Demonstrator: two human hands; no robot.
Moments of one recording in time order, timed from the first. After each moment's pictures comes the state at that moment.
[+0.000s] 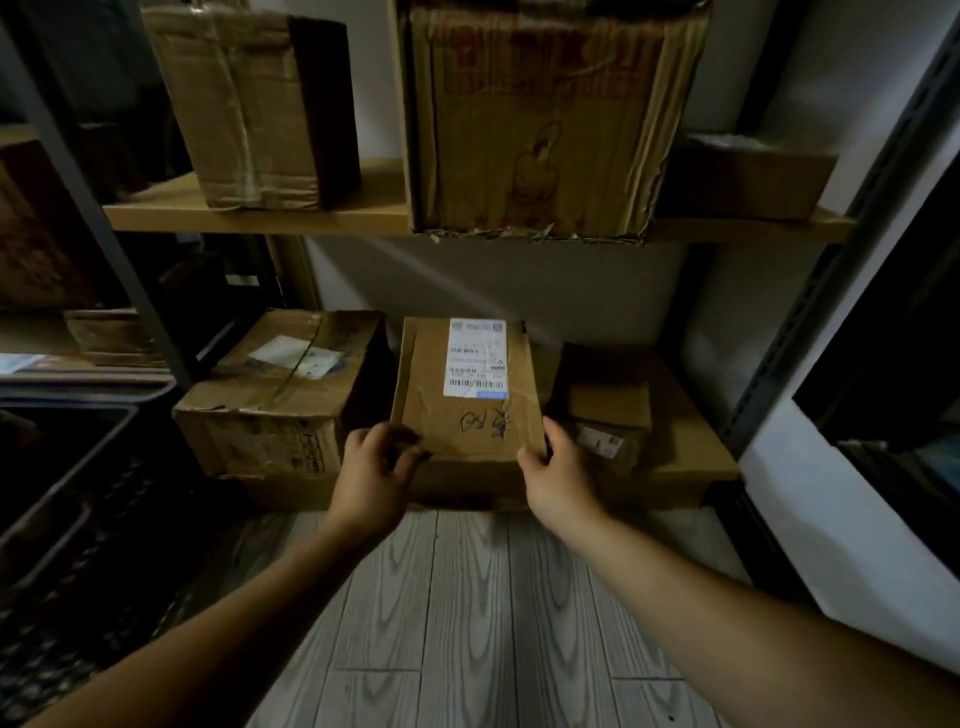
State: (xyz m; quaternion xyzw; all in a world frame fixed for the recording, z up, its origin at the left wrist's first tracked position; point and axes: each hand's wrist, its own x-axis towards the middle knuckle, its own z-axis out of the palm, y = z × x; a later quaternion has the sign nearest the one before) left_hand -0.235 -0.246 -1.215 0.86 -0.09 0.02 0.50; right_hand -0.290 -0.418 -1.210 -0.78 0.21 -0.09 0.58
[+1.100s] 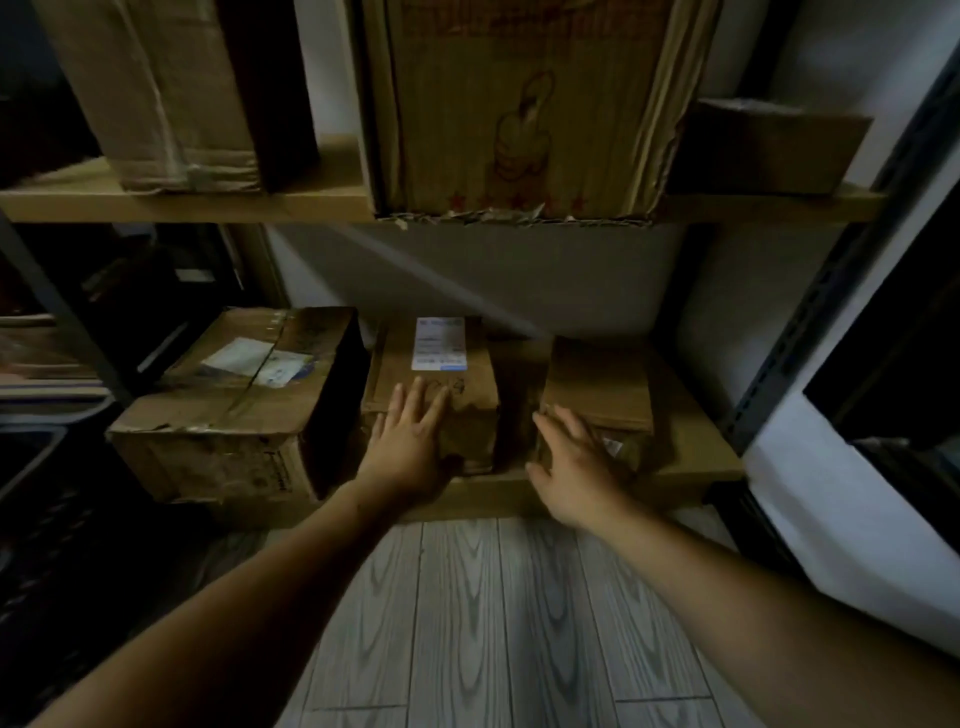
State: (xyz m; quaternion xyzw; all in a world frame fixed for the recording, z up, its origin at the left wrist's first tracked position) left_hand -0.161 -0.303 -1.233 0.96 -0.24 -0.04 0.14; right_hand -0.250 -0.478 -1.242 -0.96 0.15 -0.02 0.23
